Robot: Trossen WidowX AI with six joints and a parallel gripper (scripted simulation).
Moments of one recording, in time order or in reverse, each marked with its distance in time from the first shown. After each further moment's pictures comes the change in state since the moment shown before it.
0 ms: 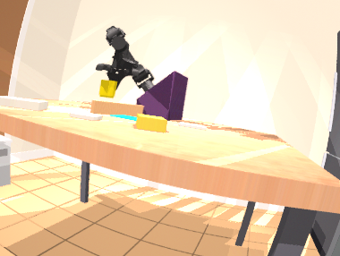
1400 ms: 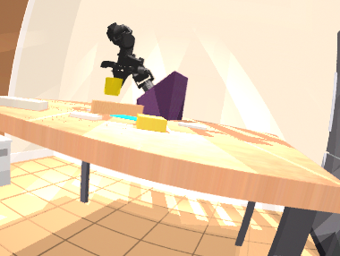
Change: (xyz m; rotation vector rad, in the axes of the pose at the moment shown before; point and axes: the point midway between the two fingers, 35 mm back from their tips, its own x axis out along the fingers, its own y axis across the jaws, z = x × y) arm -0.011 0.005 0.029 -0.001 0.003 -0.002
